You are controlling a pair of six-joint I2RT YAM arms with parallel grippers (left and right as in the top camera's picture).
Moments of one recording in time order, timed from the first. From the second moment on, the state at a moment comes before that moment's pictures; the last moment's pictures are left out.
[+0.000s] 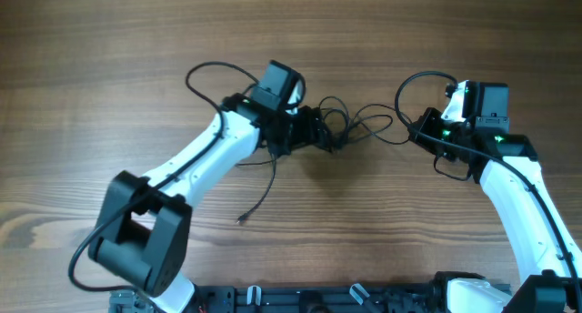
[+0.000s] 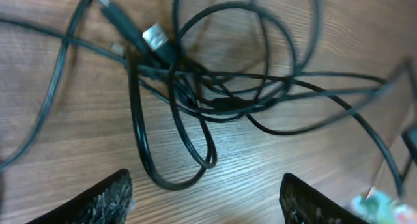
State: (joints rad) left arm -0.53 1.78 1.21 -0.58 0.41 -0.78; right arm -0.05 1.35 0.86 -0.54 -0.34 0.47
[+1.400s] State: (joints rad) left arm -0.44 1.75 1.21 -0.70 0.07 -0.86; right arm -0.05 1.35 0.86 -0.65 -0.18 0.47
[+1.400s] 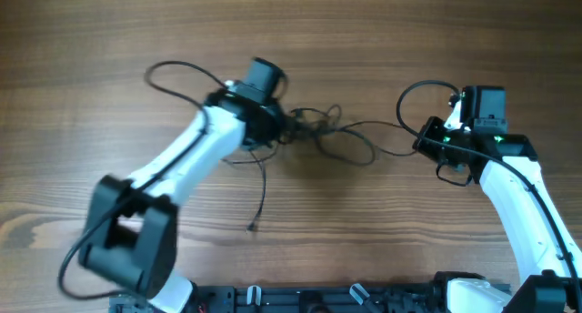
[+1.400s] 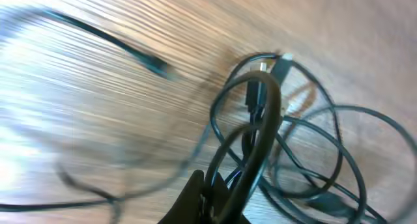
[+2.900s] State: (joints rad) left arm -0.23 1.57 1.21 -0.79 0.09 -0.64; right arm -0.07 1.35 0.86 -0.59 -0.16 0.57
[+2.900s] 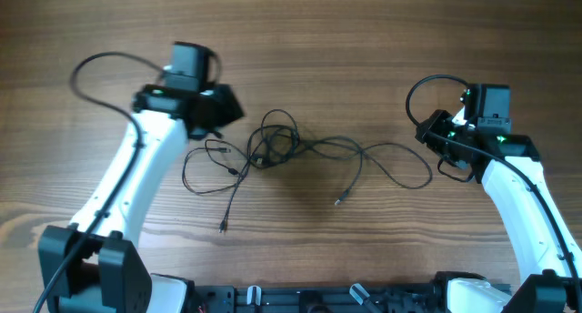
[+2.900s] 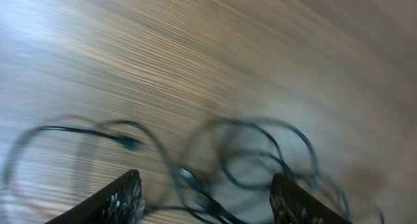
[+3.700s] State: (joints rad) left arm -0.62 1.82 1.22 -0.67 0.13 -0.57; right arm -0.07 1.35 0.86 -0.60 -0.24 0.53
